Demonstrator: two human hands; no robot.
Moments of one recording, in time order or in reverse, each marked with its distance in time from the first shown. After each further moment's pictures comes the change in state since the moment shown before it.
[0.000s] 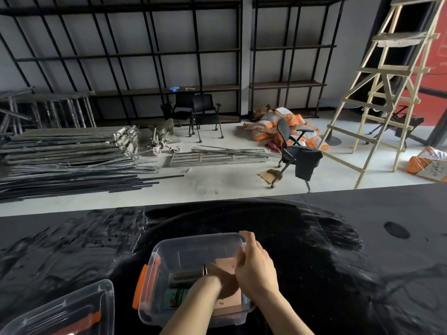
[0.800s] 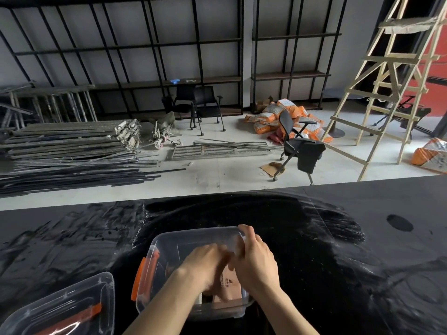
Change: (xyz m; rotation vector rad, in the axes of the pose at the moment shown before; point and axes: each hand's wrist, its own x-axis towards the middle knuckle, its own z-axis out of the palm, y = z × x) left_hand -0.039 -0.031 0.013 -1.616 0.065 -0.348; right_hand 0.002 0.007 0.004 -0.037 0.000 0.003
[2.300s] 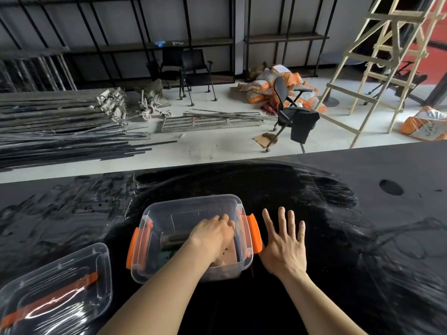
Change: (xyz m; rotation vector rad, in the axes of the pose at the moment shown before) left_hand 0.026 0.007 0.031 0.393 0.038 0.125; right_hand -0.010 0.122 0.017 -0.603 -0.096 0.062
